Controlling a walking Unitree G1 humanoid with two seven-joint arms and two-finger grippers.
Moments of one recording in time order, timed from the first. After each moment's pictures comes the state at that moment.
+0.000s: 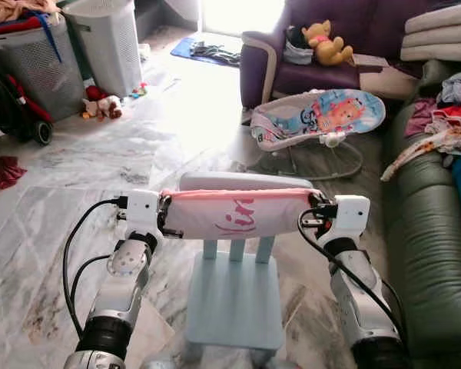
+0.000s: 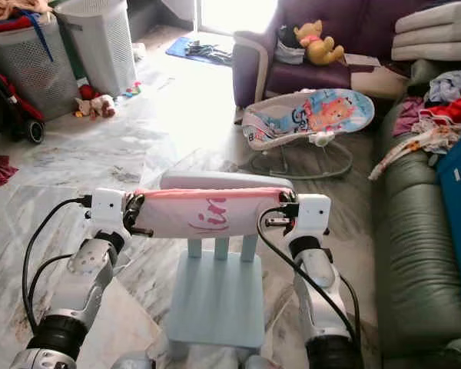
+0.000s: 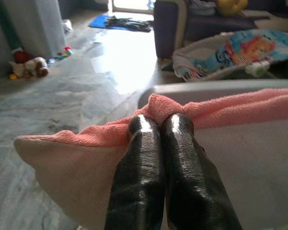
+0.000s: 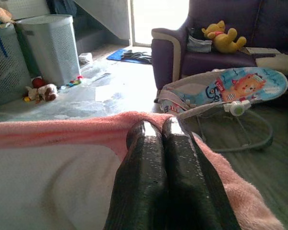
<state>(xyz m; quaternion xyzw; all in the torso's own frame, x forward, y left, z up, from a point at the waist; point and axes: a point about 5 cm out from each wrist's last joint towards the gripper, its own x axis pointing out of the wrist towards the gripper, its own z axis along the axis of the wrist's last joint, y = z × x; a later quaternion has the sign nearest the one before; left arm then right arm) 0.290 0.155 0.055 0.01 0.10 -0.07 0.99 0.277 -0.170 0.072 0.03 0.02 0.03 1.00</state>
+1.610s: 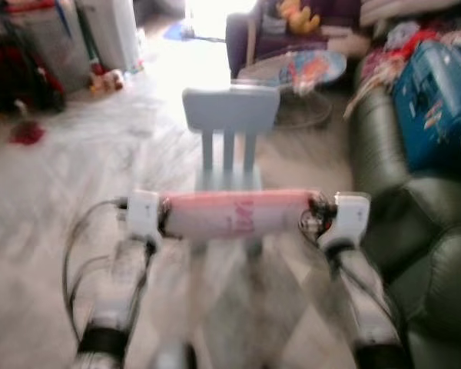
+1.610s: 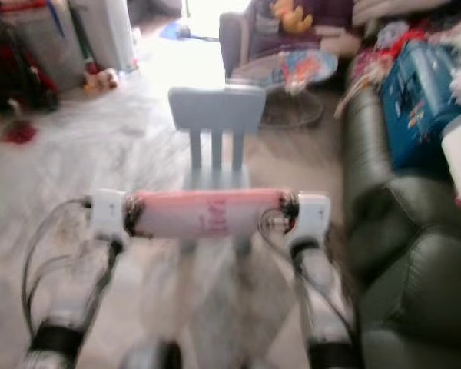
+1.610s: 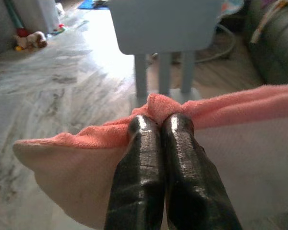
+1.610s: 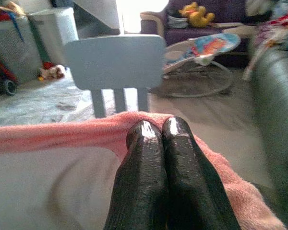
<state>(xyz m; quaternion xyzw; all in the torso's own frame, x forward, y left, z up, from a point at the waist) 0.285 0.152 0.050 0.01 0.12 -0.08 0.99 0.271 -0.174 0.062 0.03 0.05 0.02 1.00</state>
